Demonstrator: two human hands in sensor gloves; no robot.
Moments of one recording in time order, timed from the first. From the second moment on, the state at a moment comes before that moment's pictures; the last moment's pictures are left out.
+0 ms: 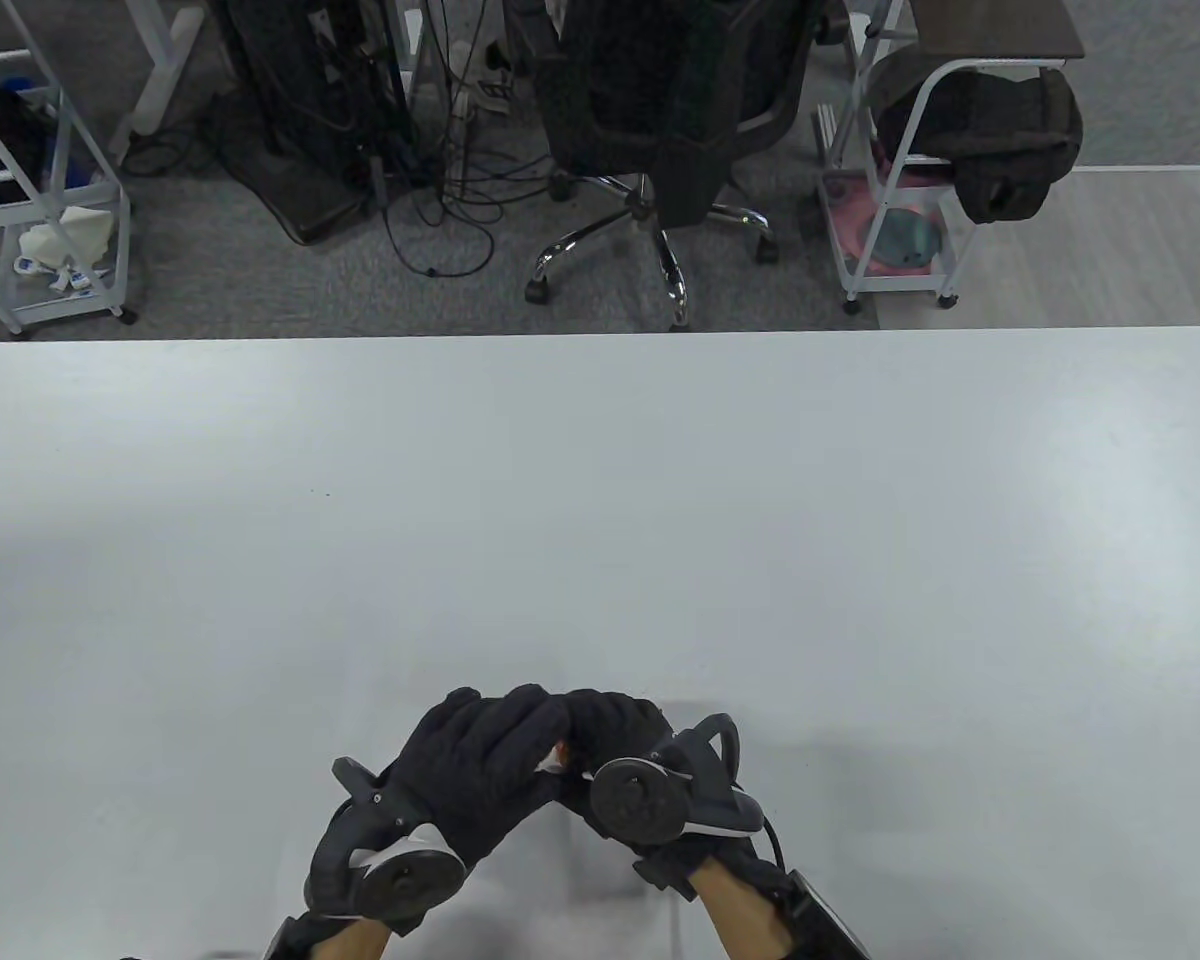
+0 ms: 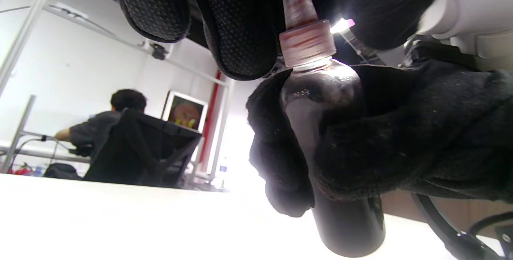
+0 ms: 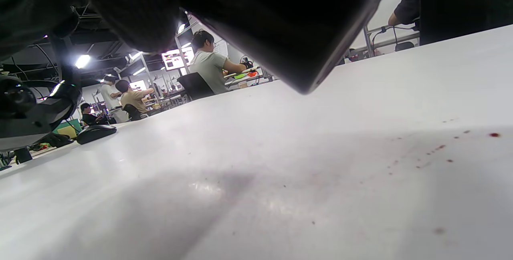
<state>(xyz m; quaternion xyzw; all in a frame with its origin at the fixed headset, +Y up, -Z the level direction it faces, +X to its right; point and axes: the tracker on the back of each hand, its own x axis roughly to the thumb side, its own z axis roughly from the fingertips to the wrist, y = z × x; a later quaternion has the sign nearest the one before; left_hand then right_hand) -0.168 -0.707 -0.129 0.20 -0.35 0.16 0.90 0.021 -0.732 -0.165 0.33 -0.01 0.93 0.17</state>
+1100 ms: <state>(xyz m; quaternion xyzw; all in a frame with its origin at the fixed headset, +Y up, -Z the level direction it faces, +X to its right) -0.171 -0.706 -0.136 0.19 -0.26 0.15 0.93 0.017 -0.734 -0.162 0.34 -0.01 0.93 0.14</state>
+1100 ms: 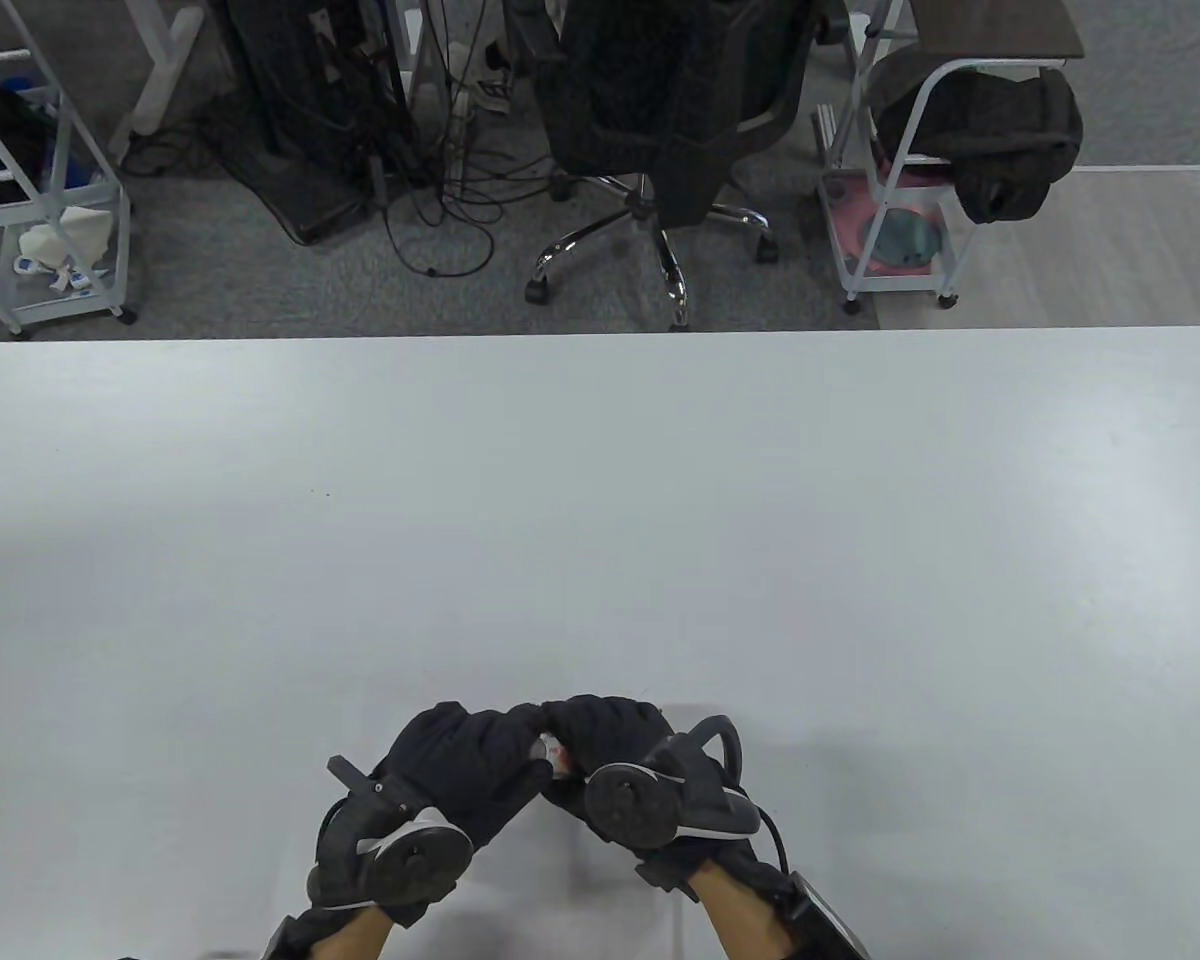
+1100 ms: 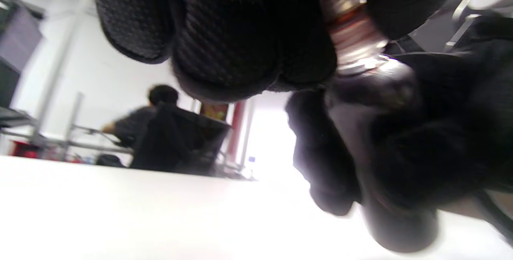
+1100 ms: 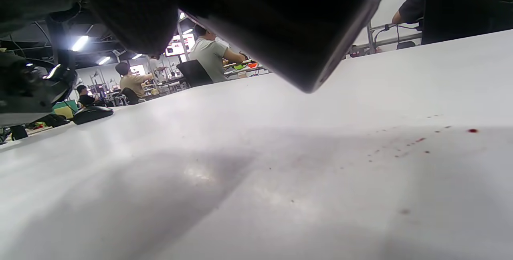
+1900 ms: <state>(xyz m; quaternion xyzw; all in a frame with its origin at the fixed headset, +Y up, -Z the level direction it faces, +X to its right) -0.216 -0.712 -0.157 0.16 -0.10 0.32 0.93 0.044 -0.741 -0.179 0.26 -0.02 0.93 0.28</state>
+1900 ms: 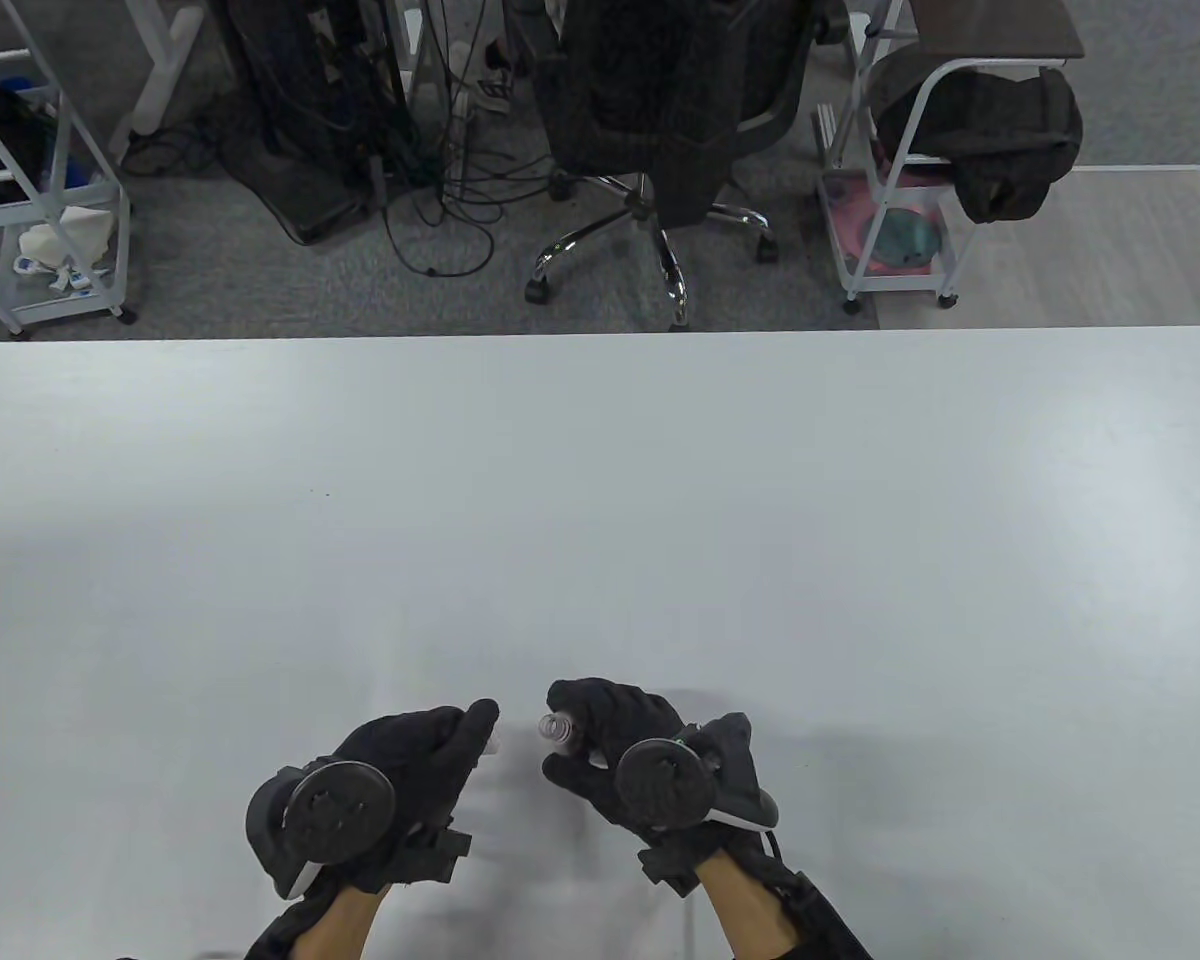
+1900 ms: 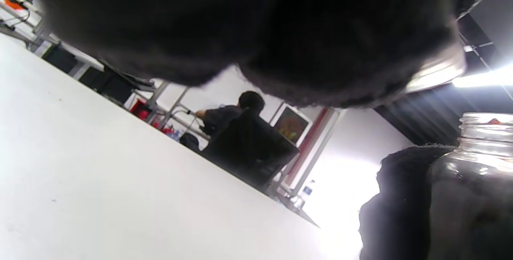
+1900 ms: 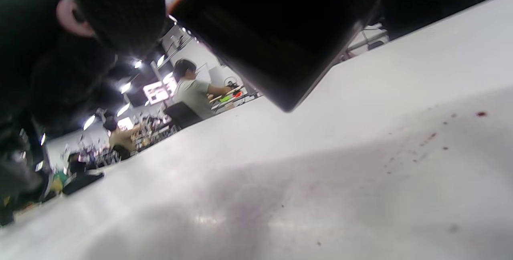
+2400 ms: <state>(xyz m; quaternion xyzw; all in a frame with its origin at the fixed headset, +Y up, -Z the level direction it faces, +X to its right) -0.221 -0.728 -0.174 0.09 -0.09 0.27 0.95 0.075 -0.762 -0.201 0.18 0.04 0.91 0.38</state>
